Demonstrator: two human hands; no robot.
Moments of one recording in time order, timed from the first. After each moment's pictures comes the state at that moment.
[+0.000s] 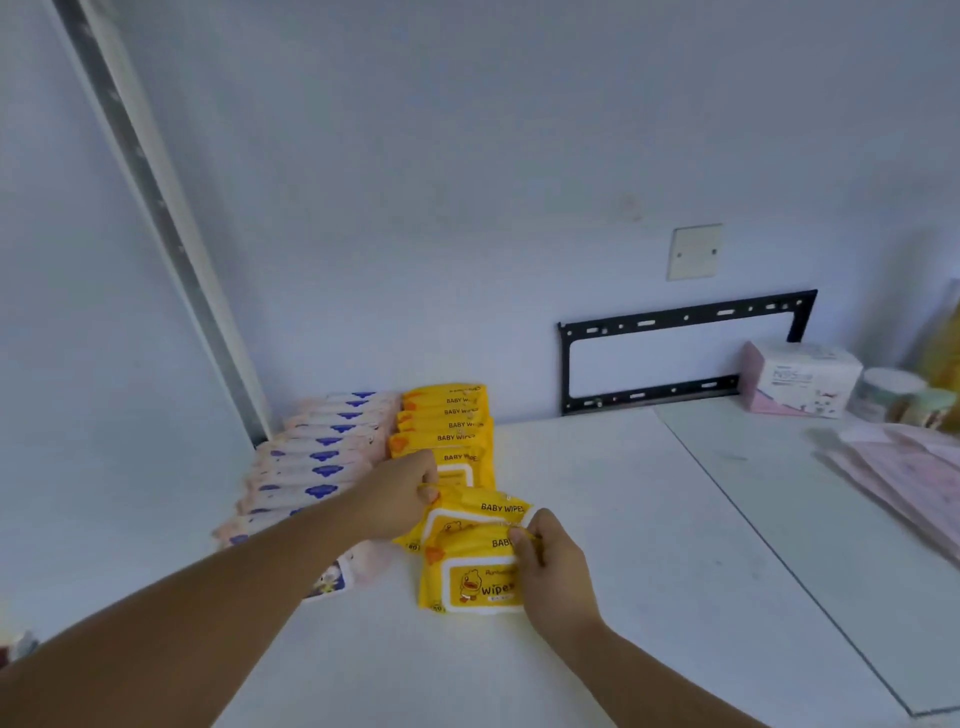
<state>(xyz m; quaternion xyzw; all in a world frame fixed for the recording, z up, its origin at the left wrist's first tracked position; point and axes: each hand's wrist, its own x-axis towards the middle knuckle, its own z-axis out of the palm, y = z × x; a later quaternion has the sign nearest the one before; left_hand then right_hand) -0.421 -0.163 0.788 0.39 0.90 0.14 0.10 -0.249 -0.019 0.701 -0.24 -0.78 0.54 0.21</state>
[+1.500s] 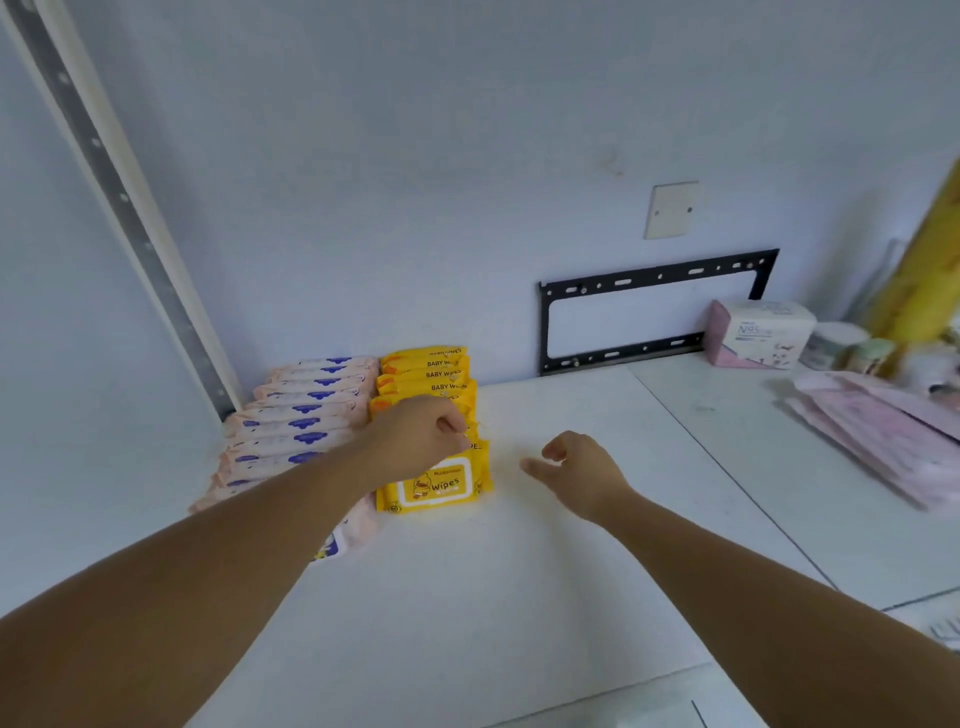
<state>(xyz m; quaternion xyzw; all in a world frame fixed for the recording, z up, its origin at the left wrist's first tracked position) -0.429 -0.138 0.790 0.44 0.86 0.24 0.09 -0.263 0.042 0.739 -0.32 -0.87 0.36 0.09</state>
